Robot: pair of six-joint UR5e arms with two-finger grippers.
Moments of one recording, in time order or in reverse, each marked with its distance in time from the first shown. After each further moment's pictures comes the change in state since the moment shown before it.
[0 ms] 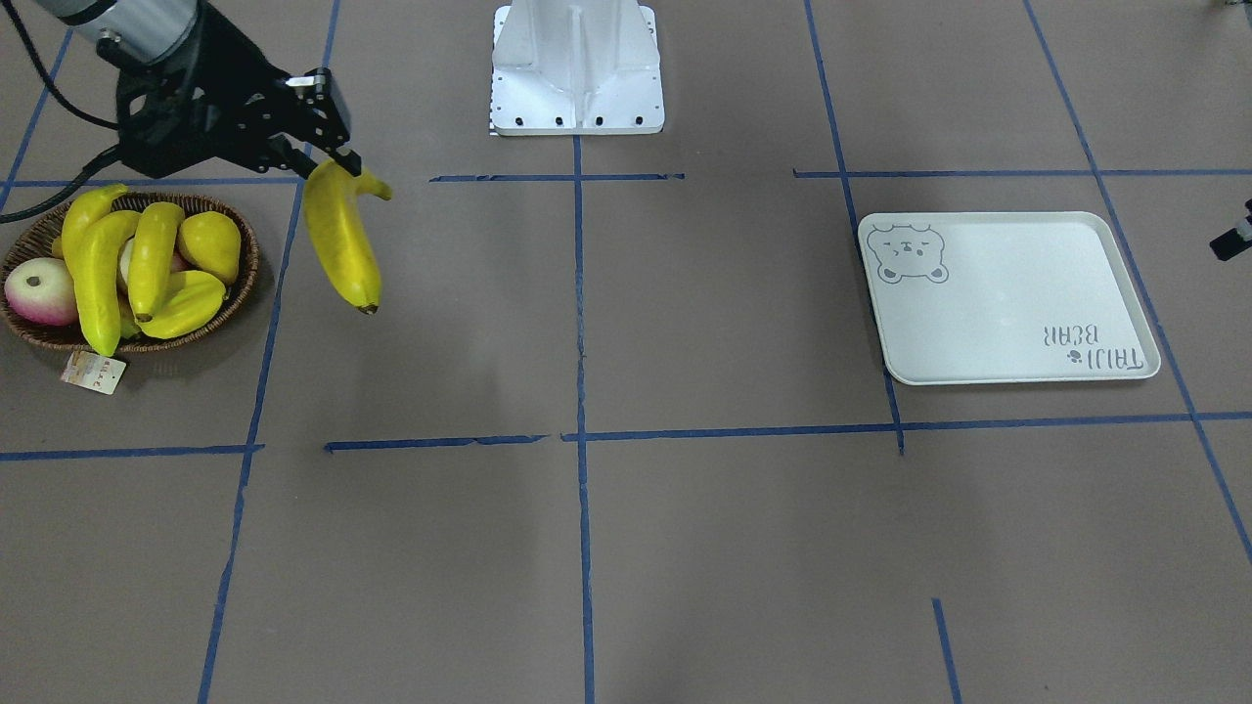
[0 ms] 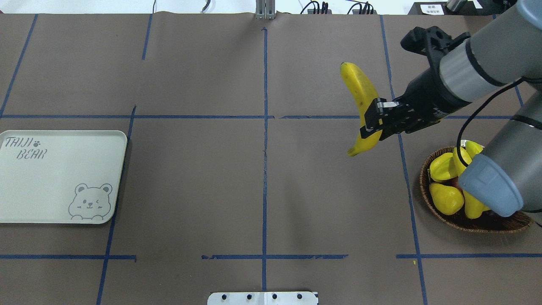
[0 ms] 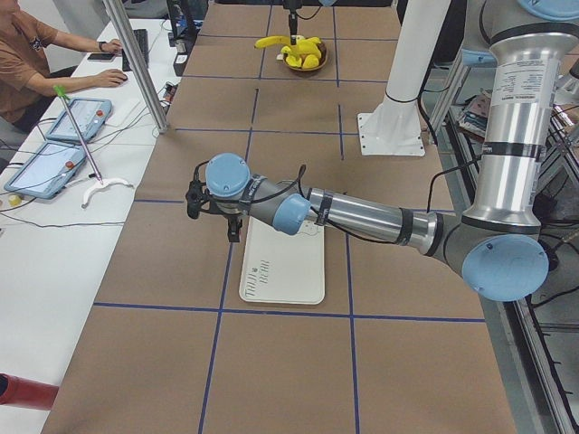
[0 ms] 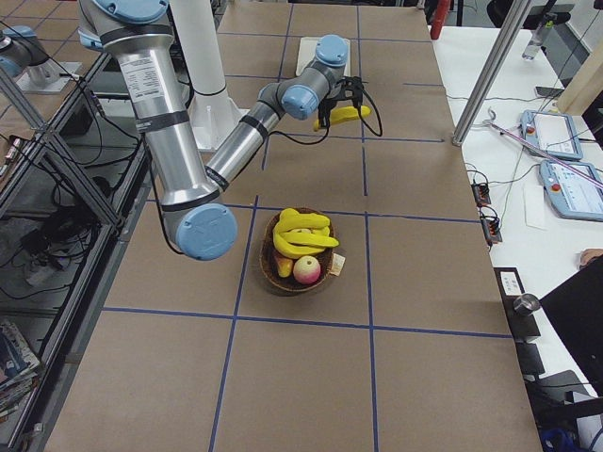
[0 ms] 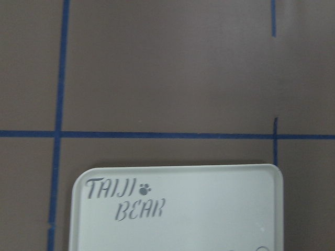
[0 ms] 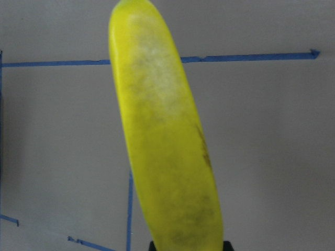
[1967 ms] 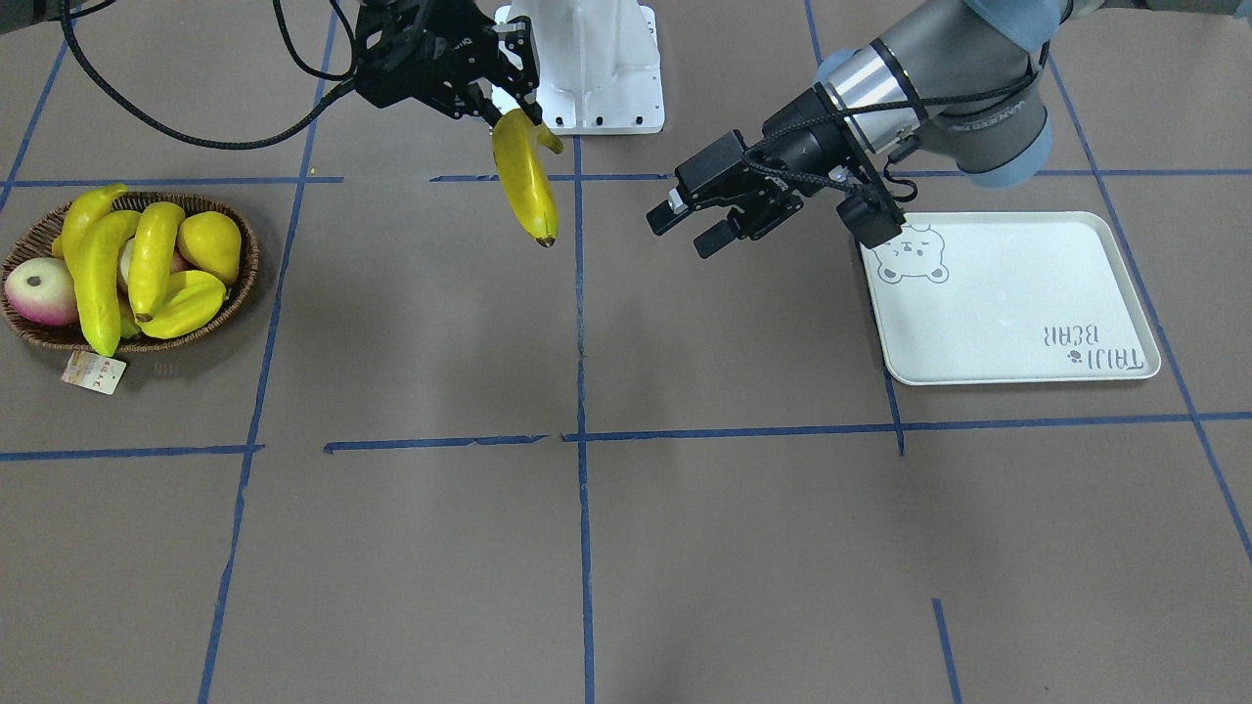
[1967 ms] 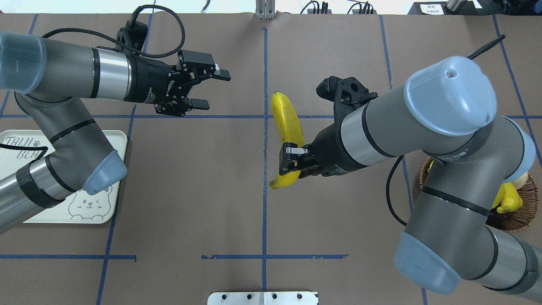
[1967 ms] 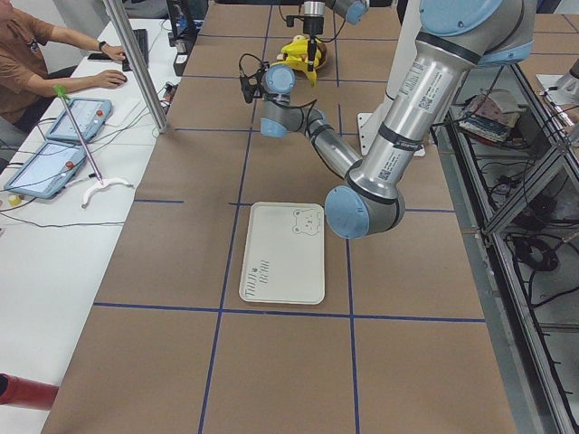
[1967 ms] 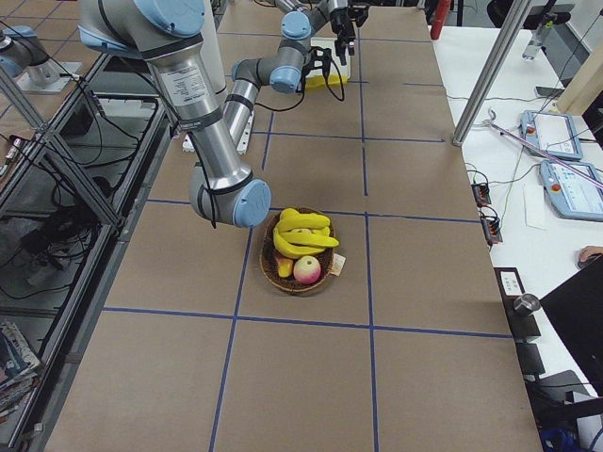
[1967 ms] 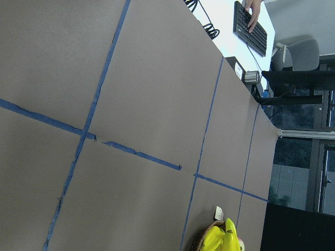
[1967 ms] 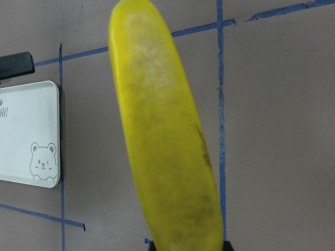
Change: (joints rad) left arm 0.676 -0.417 -0.007 -0.717 0.585 -1.289; right arm -0.285 0.127 0.001 0.114 -0.281 0.307
